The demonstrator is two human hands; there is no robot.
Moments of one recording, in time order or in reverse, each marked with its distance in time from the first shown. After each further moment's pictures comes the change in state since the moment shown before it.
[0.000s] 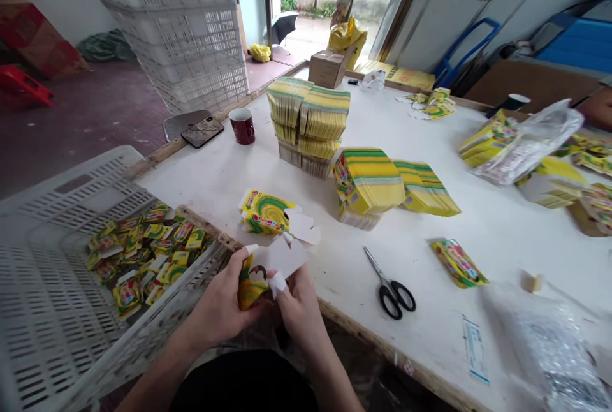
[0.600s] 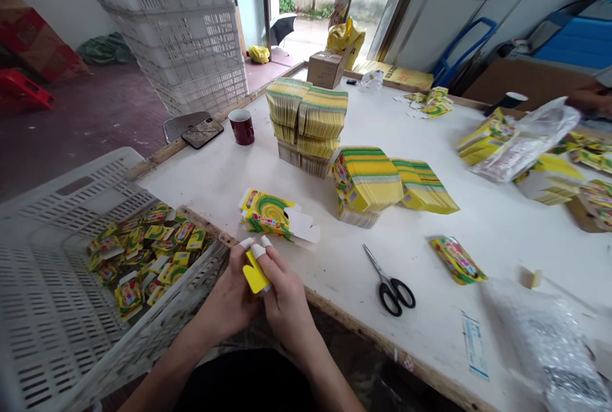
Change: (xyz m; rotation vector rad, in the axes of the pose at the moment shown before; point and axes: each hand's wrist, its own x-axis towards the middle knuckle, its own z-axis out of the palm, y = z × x) left_hand 0.003 -0.010 0.013 0.005 0.080 0.060; right_hand 0.002 0.006 0.002 -0.443 -0.171 -0.386
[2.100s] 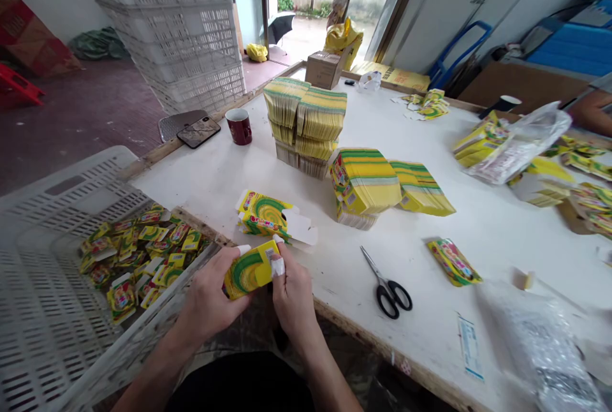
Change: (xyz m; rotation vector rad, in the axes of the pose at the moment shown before) left_hand 0.004 0.001 -0.020 0.121 0.183 0.065; right_hand 0.016 0.003 -0.003 -0.083 0.171 0.267
